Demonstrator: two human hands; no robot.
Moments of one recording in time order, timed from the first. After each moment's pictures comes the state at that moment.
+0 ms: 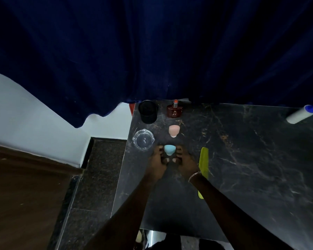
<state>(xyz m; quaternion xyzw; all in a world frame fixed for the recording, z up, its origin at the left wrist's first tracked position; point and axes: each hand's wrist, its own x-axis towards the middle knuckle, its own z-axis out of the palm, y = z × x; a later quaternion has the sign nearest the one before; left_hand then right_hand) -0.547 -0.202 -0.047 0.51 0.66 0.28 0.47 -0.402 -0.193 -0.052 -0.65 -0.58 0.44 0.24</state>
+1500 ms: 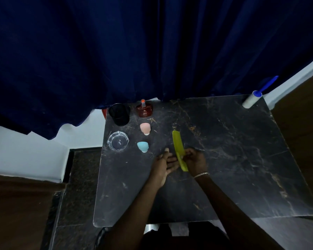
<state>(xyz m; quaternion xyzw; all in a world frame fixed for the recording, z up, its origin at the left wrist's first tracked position) -0.430 -0.235 -0.009 0.13 0.57 0.32 0.74 -0.290 -0.245 -0.017 -0.75 -0.44 0.37 0.32</state>
